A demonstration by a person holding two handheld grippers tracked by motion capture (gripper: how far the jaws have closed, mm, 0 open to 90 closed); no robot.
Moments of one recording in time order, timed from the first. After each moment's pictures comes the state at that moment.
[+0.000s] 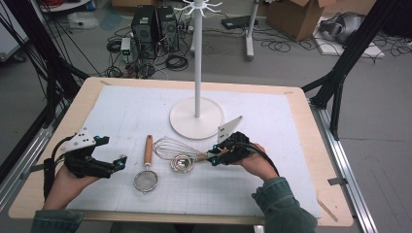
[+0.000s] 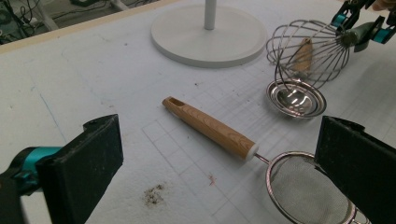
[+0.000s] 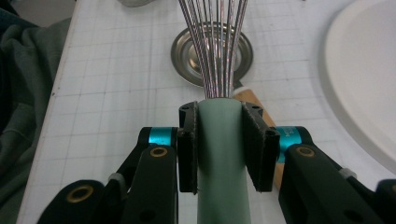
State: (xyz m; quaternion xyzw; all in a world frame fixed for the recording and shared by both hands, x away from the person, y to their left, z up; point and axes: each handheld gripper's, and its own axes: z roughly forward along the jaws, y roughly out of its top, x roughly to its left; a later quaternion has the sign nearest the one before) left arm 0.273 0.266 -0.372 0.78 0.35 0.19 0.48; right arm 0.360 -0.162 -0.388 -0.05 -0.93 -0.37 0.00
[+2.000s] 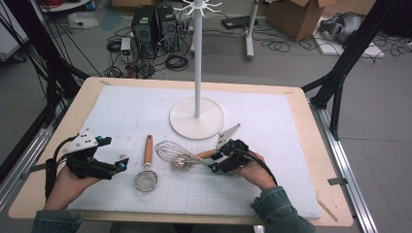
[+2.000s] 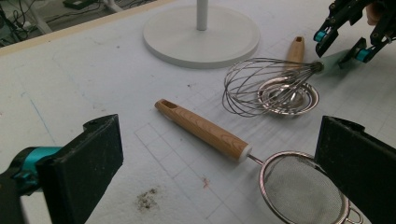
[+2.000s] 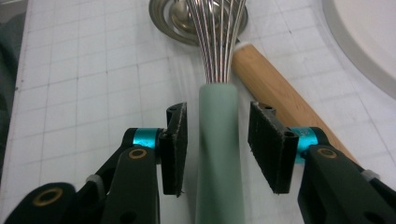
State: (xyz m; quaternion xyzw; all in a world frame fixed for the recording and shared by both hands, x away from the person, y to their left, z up) left arm 0.272 0.261 -0.373 0.79 0.34 0.19 0.48; right arm 0.351 -0.164 -0.415 -0.12 -0.93 -0.34 0.00
